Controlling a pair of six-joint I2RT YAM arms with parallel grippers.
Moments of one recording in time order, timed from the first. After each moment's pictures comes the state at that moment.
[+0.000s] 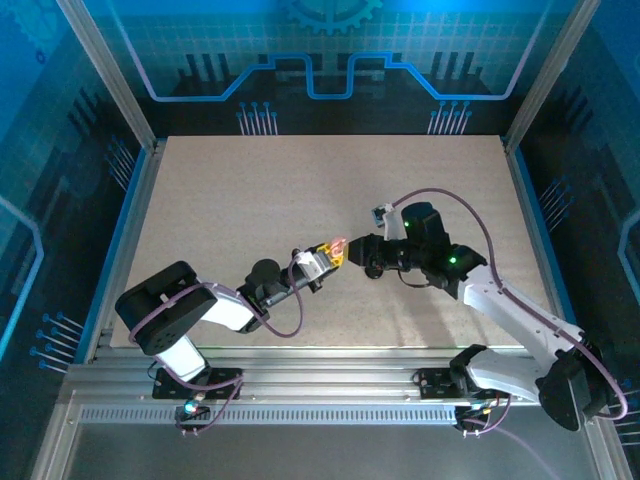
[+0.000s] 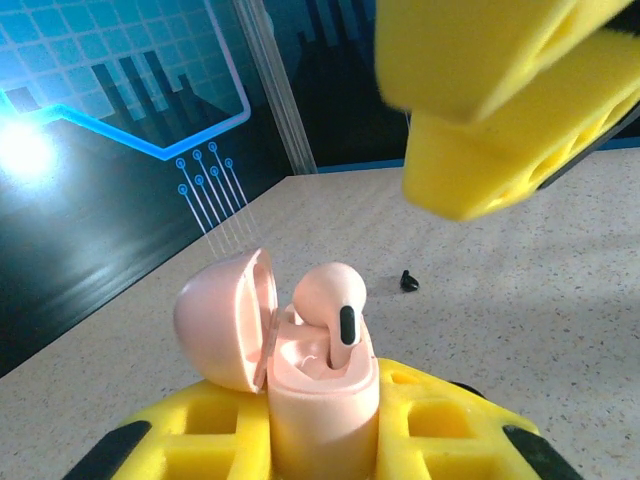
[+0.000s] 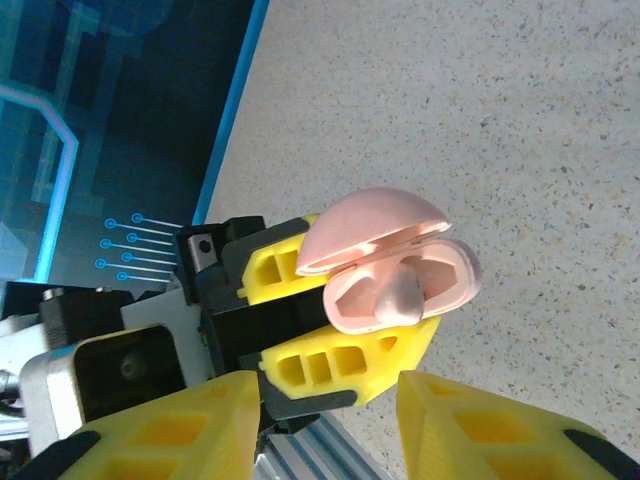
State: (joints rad) left arm -0.76 1.64 0.38 1.28 0.14 0.30; right arm 0.55 1.14 0.82 -0.29 -0.54 0.70
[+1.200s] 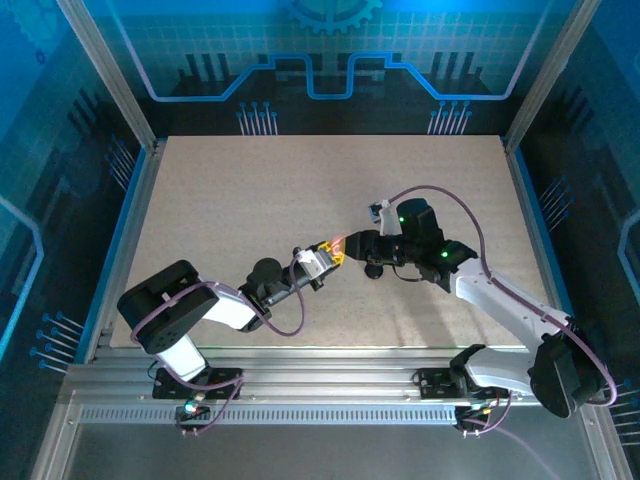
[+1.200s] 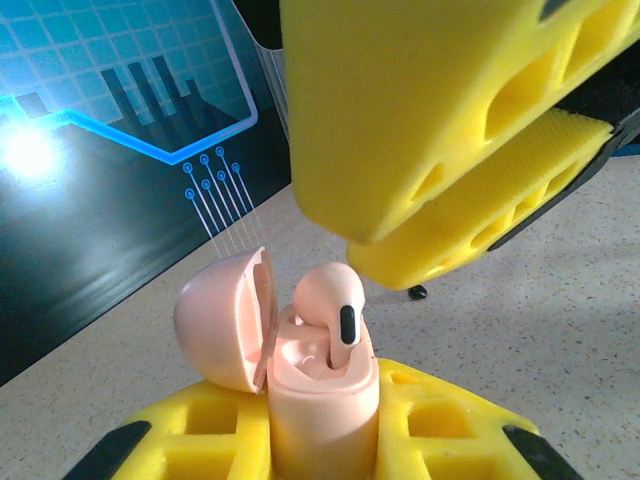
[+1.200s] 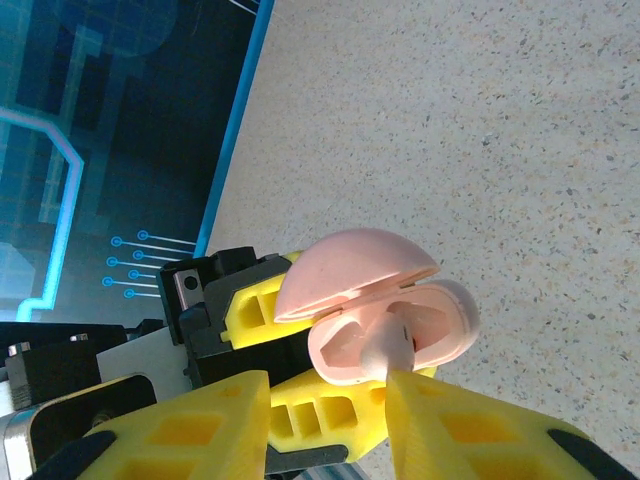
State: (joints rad) left arm -0.76 1.65 0.40 1.28 0.12 0.30; right arm 0.53 1.20 0.82 -0.21 -0.55 0.73
